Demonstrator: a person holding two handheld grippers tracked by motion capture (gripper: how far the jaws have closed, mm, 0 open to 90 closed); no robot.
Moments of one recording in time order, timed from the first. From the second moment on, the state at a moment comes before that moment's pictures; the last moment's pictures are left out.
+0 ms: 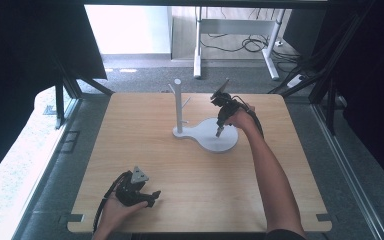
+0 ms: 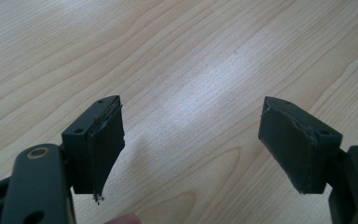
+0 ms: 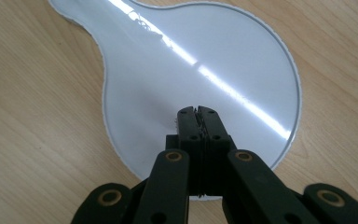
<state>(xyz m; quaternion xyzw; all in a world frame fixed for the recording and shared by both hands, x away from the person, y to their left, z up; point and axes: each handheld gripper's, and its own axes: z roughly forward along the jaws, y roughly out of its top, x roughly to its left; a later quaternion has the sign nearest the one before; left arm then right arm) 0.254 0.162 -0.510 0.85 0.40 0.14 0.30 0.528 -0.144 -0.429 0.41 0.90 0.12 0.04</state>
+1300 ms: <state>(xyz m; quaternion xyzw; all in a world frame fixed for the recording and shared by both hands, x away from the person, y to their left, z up) 0.254 0.156 -0.514 0.86 0.39 0.14 0.29 0.530 -0.142 -0.475 0.42 0.90 0.12 0.06</state>
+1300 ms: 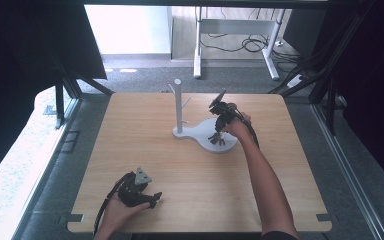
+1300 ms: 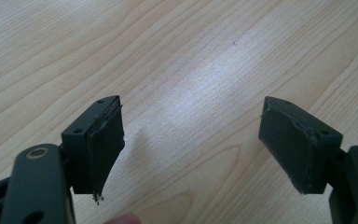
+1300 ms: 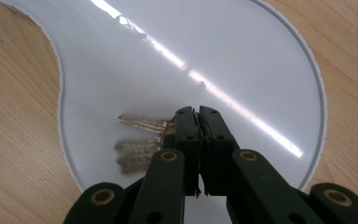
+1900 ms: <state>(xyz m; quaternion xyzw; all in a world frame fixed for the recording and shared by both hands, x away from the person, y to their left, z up) 0.252 0.154 -0.511 0.86 0.39 0.14 0.29 0.517 -0.144 -0.452 0.41 0.89 0.17 0.07</state>
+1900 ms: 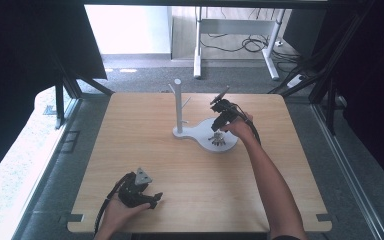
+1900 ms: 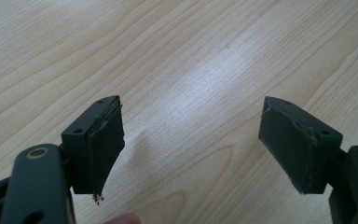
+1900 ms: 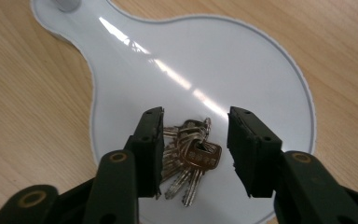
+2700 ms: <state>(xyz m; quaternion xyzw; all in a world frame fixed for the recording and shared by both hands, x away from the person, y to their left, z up) 0.248 0.155 -0.501 0.86 0.39 0.14 0.31 0.459 -0.182 -0.416 0.39 0.89 0.22 0.08</state>
